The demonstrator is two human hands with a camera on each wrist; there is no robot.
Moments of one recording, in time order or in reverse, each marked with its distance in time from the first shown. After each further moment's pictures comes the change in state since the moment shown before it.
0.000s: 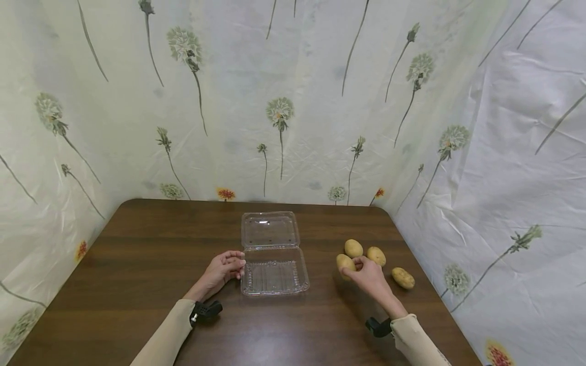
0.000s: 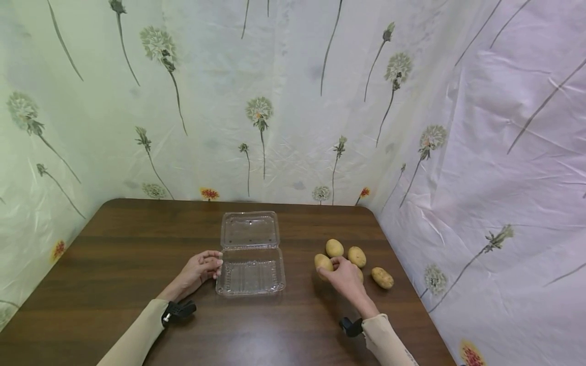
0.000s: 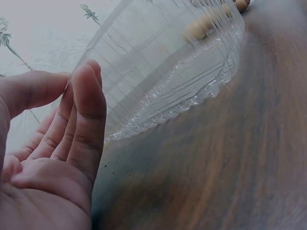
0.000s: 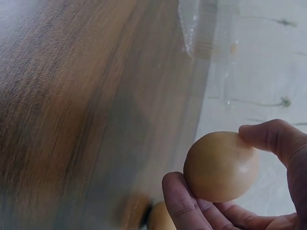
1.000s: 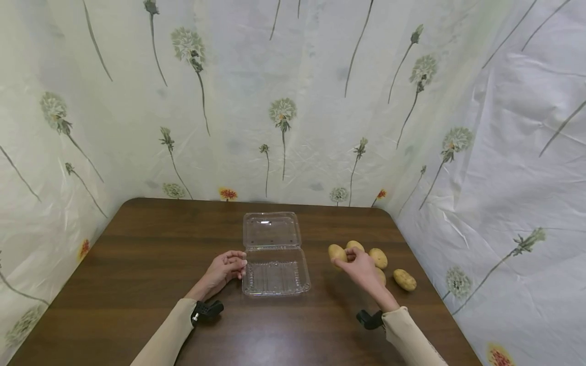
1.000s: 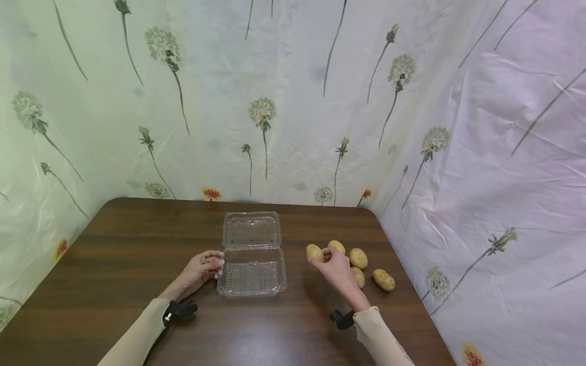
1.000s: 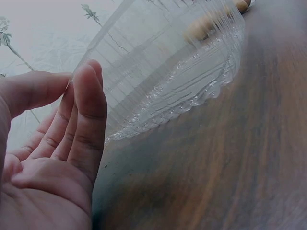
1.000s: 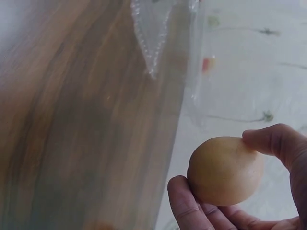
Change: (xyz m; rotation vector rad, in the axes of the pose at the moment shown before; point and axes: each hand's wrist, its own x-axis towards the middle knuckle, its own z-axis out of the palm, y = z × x) left_hand 0.002 -0.001 0.001 0.006 0.035 -0.016; right_hand 0.009 -0.034 0.002 0.084 0.008 -0.008
